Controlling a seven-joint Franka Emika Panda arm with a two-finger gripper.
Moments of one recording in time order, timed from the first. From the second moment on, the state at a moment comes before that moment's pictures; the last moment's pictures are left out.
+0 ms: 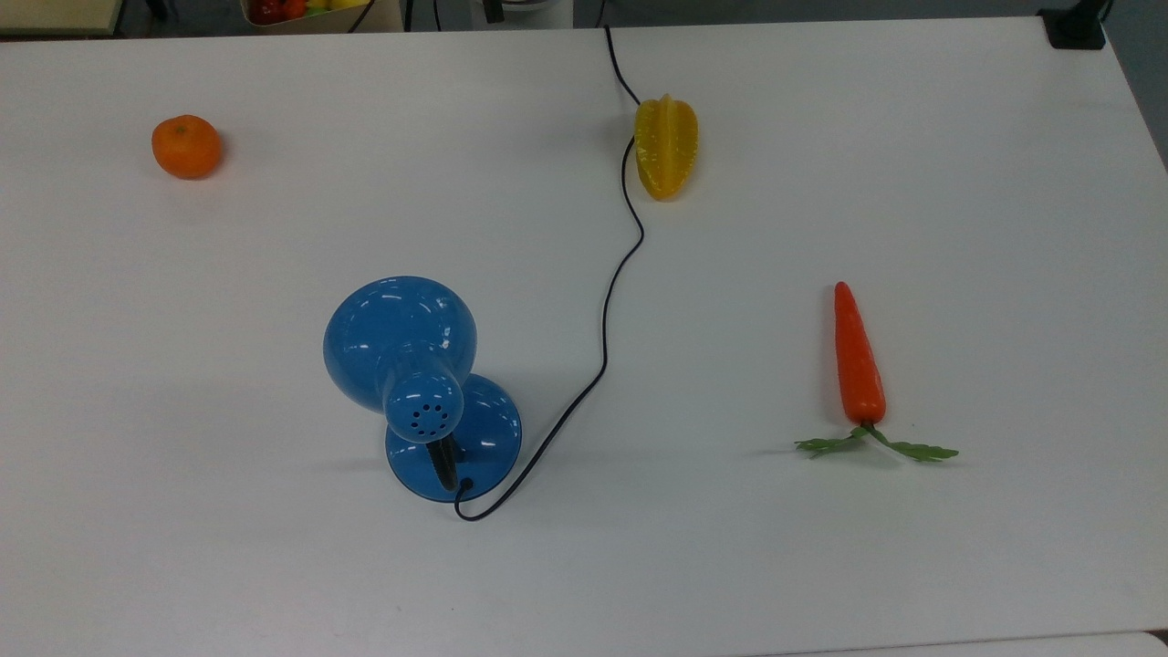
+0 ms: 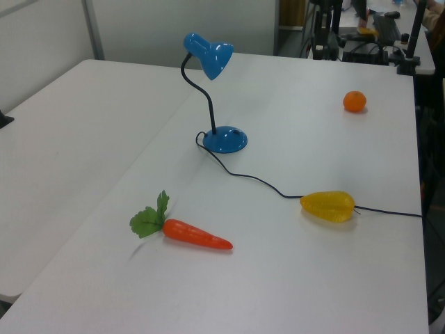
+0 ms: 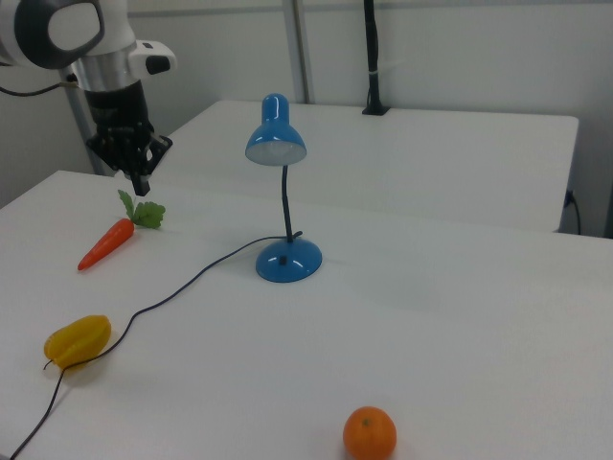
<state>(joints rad) 0.13 -0.04 -0.06 -1.64 0.07 1.64 -0.19</state>
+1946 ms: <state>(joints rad) 0.11 0.38 -0.09 -1.76 -0.01 2.42 -0.21</state>
